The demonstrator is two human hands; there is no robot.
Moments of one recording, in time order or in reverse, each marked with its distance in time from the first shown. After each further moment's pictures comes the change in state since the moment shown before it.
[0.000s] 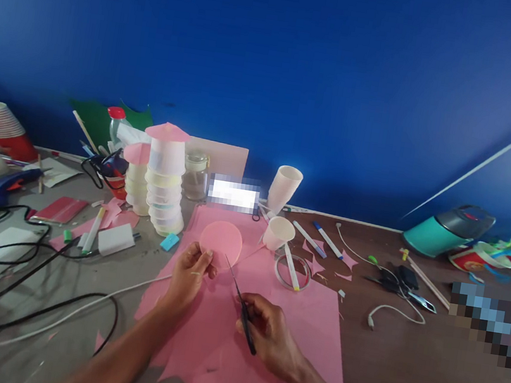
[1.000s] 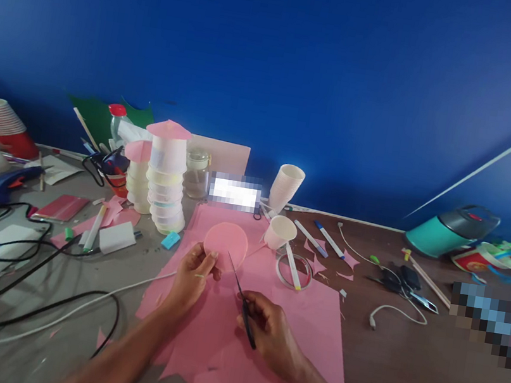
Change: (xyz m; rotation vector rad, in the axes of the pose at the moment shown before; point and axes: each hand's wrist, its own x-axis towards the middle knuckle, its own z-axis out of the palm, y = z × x) left_hand -0.004 -0.001 0.003 0.071 -0.042 0.033; right_hand 0.001 0.000 0.005 0.107 0.031 0.076
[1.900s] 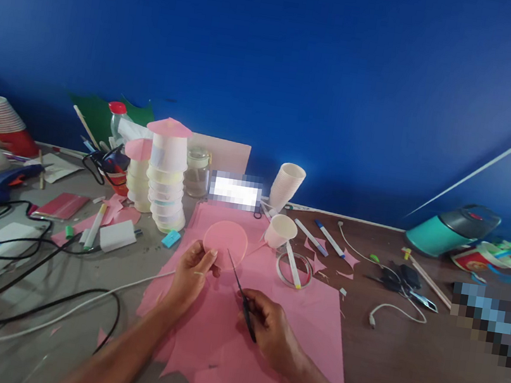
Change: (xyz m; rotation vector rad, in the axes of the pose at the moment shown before) left_hand 0.001 -0.001 -0.003 0.024 0.007 0.012; right_hand 0.002 0.008 -0.001 0.005 -0.007 -0.016
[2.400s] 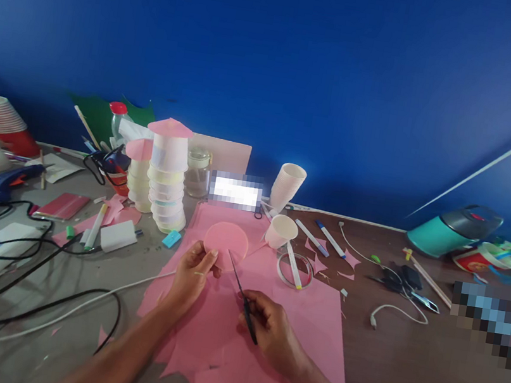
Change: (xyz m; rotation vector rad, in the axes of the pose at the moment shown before) left_hand -0.001 0.004 0.002 -0.032 -0.015 -0.018; right_hand 0.000 0.001 -0.001 -0.034 0.008 -0.031
